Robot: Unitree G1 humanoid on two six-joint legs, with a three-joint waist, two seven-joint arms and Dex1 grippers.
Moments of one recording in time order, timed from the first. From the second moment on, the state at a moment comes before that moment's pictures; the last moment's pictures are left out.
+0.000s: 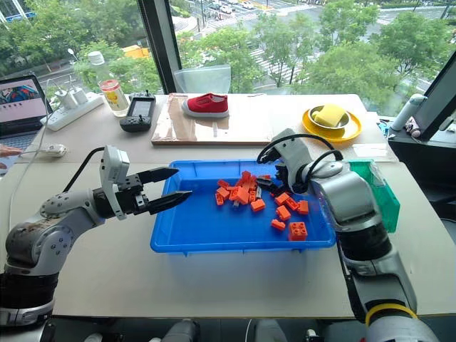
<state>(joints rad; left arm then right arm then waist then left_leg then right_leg) -0.40 0.67 0.13 -0.29 -0.71 0.66 -0.83 -0.82 -0.54 0.19 -0.10 0.17 1.14 0.54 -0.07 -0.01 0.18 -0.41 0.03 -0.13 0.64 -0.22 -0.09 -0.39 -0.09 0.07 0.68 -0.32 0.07</state>
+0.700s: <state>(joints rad) -0.39 0.67 0.13 -0.30 -0.71 0.66 -0.82 -0.86 -0.44 0.29 0.17 0.07 0.93 0.54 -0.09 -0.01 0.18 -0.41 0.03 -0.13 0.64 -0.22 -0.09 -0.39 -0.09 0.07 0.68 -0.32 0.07</state>
